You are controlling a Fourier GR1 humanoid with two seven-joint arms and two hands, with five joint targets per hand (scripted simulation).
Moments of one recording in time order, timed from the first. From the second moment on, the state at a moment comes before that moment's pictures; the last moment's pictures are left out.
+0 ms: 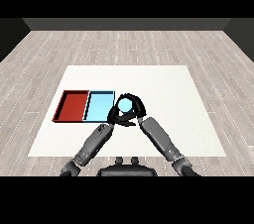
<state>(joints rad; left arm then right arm) -0.43 0.00 -0.47 -1.05 0.32 0.27 -0.40 -0.51 0.00 0.44 -1.25 -0.21 -0.26 -0.29</state>
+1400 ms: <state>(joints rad) -0.48 0.04 -0.55 -0.99 0.27 0.55 -0.43 -0.61 -0.03 0.60 -1.19 -0.33 -0.35 -0.34</state>
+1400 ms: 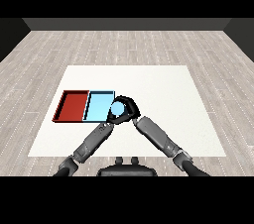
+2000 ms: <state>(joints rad) -0.47 0.02 -0.52 -0.96 0.35 0.46 -0.45 -0.56 -0.02 0.56 -1.25 -0.37 -0.32 -0.29</state>
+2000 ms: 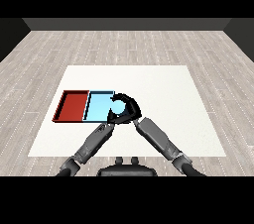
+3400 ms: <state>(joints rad) -0.47 0.04 -0.42 -0.93 0.22 0.45 -0.41 -0.27 -0.11 0.34 -1.62 -0.35 -0.17 -0.21</state>
